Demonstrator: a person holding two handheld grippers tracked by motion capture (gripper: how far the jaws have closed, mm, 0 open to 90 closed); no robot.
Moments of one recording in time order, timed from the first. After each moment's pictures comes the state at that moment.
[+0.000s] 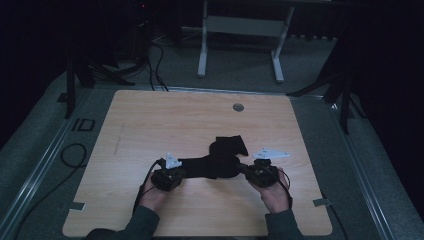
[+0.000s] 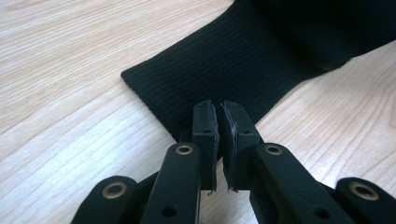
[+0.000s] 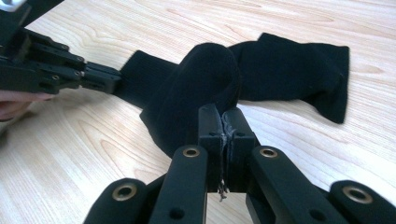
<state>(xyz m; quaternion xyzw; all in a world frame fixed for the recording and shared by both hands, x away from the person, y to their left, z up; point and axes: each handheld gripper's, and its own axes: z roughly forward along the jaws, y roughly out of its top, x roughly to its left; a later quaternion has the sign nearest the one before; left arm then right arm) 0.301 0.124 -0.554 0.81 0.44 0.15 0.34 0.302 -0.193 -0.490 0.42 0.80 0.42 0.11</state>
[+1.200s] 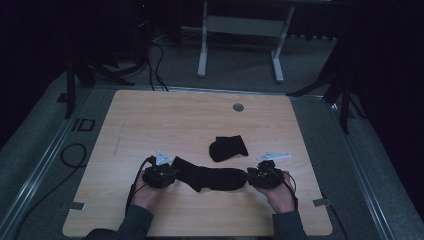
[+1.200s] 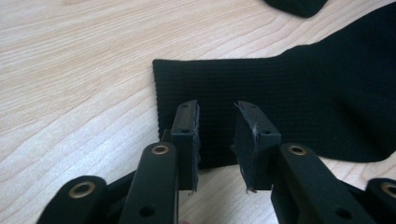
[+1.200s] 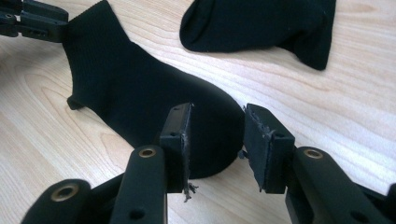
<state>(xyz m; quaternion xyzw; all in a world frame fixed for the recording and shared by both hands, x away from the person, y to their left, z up) 0.302 0.144 -0.548 0.80 0.46 0.16 0.35 0.310 -0.211 -0.512 0.44 0.81 0.37 0.08</state>
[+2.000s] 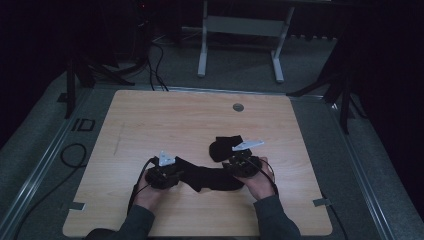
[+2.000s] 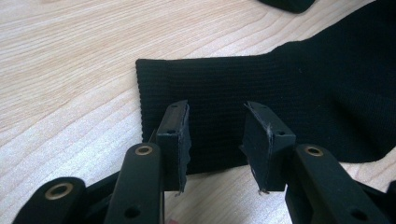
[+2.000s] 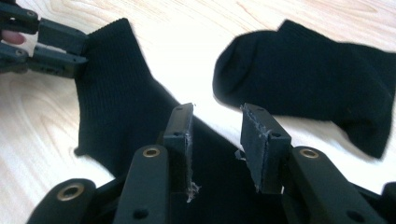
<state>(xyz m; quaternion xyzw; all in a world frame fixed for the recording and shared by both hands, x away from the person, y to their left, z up) 0.303 0.137 -0.553 0.81 0.46 0.15 0.35 0.341 -0.148 -0.505 0.39 0.84 0.35 0.11</state>
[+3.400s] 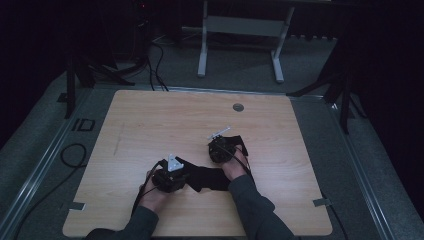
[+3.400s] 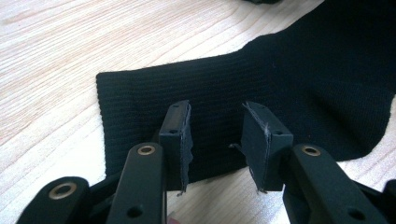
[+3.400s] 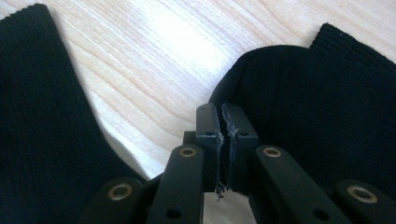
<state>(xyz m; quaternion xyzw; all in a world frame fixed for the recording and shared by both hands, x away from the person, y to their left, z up) 0.299 0.118 -0.558 0.83 0.42 0.17 0.34 0.403 -0.079 -0.539 0.41 0.87 0.24 0.11</state>
